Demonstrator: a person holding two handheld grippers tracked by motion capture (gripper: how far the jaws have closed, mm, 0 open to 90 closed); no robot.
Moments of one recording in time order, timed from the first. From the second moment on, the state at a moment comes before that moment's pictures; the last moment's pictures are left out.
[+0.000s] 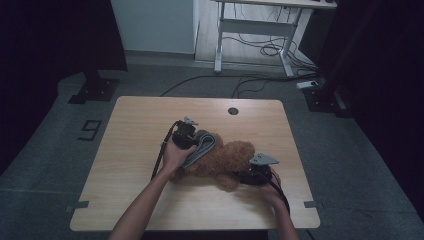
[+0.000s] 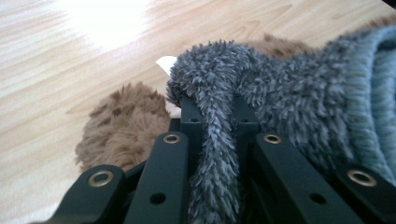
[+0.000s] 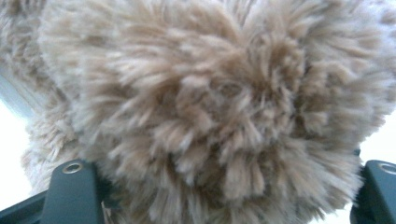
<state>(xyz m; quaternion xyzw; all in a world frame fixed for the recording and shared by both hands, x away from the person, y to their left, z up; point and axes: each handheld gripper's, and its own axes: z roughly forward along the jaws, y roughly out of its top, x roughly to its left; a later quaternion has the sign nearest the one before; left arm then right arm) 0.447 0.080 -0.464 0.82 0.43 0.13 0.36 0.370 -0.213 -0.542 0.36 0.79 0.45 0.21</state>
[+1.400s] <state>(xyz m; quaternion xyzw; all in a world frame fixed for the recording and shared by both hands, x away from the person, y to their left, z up) 0.385 0.098 -0.482 0.80 0.39 0.17 0.42 0.385 -0.210 -0.515 0.47 0.75 0.46 0.06</state>
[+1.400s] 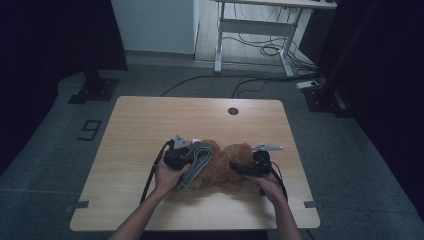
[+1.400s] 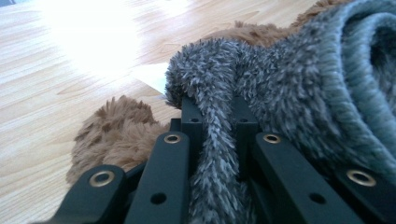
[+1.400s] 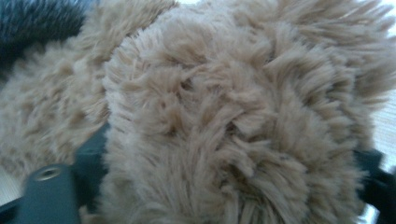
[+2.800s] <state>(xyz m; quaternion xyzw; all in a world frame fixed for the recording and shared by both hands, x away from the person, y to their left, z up) 0.419 0.033 -0.422 0.81 0.36 0.17 0.44 0.382 -0.201 -0.518 0.40 0.72 0.52 0.21</state>
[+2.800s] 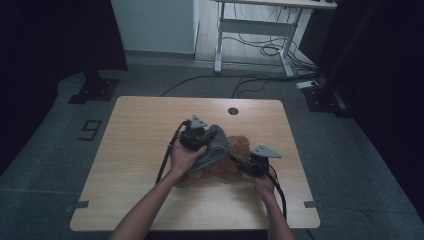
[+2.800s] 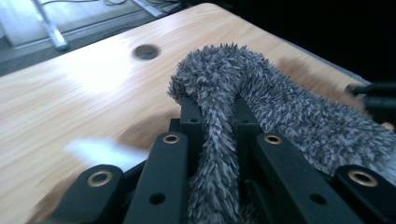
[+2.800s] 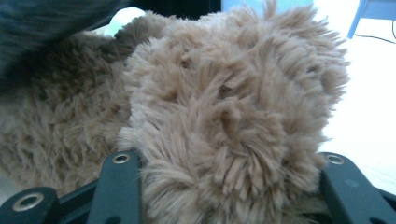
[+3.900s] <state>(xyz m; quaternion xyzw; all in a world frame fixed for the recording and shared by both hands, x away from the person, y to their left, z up) 0.395 0.129 -0.482 0.80 0.45 0.18 0.37 0.343 -0.205 -0.534 0.38 0.72 0.52 0.25</state>
